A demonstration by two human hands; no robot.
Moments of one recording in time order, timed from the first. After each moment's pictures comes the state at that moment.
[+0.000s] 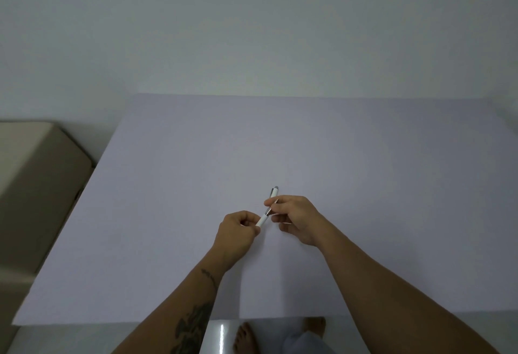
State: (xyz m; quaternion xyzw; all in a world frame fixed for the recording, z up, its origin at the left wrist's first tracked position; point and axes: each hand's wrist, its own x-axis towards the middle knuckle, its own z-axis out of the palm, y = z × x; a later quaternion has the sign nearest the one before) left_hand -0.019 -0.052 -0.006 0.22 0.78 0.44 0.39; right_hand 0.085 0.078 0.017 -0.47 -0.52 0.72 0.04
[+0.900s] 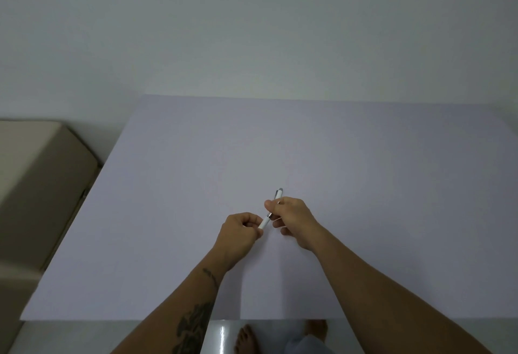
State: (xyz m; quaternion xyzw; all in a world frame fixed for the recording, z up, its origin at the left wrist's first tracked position) left_hand -0.019 -0.055 0.001 0.23 0.76 0.43 0.42; right_hand 0.076 0.064 0.017 -0.50 -0.57 0.65 0.05
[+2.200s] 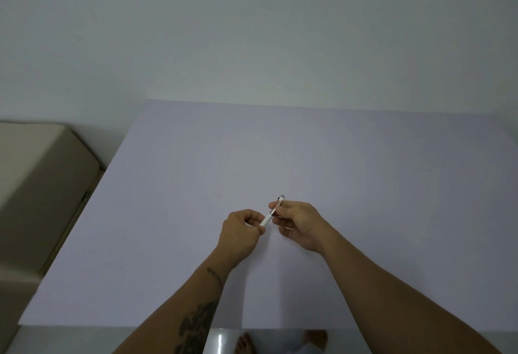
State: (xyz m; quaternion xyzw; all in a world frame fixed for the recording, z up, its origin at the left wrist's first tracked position) left_hand -0.026 -0.044 0.007 0.23 0.79 0.45 0.36; right_hand 0.078 0.082 0.019 -0.46 -0.46 0.76 0.07
